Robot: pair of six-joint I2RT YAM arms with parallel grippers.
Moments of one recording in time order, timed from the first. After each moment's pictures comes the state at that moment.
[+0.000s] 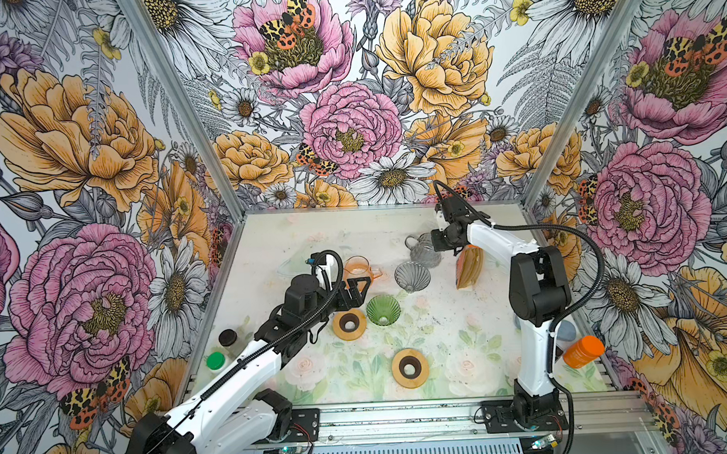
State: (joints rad) left arm -0.54 0.96 0.58 0.04 0.18 -0.67; right arm 0.25 2.07 1.67 -0.67 -0.01 0.09
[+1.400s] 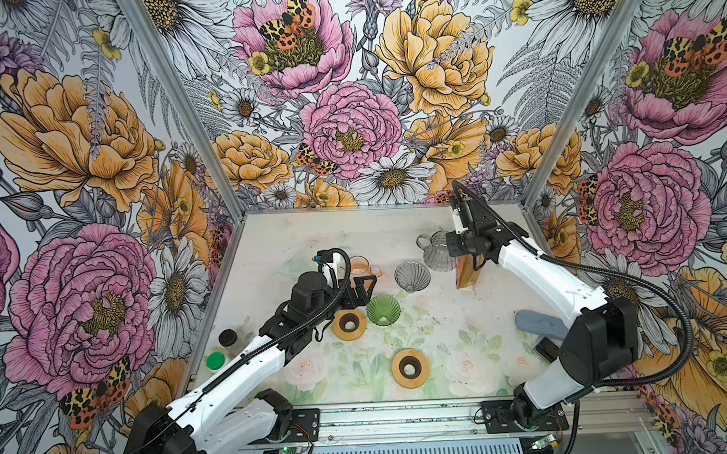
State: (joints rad) left arm -0.59 1.00 0.62 0.02 0.12 -0.66; right arm 0.34 1.53 1.37 -0.72 0.14 0.10
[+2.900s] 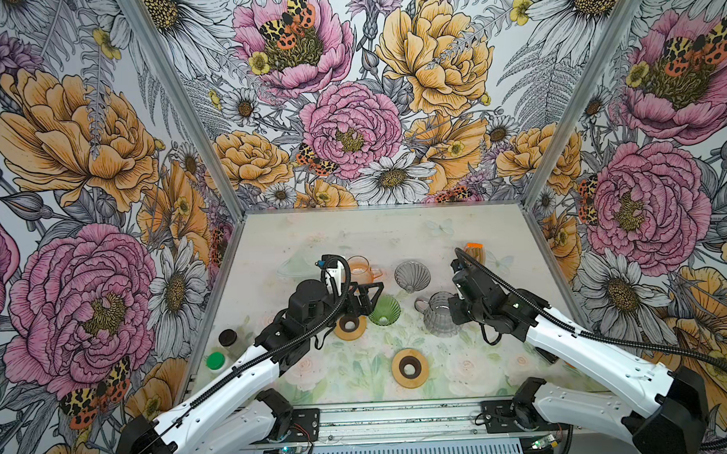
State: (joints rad) left arm -0.68 0.91 0.60 0.03 0.14 -0.66; right arm 0.67 1.07 0.85 -0.77 0.23 0.36
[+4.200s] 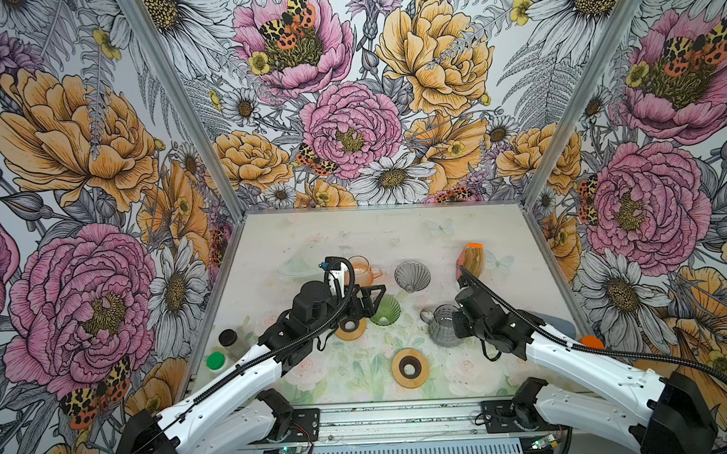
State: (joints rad) left arm -0.70 0.93 0.60 0.04 0.12 -0.66; right arm 0.67 1.01 0.61 -0.59 0.27 0.43
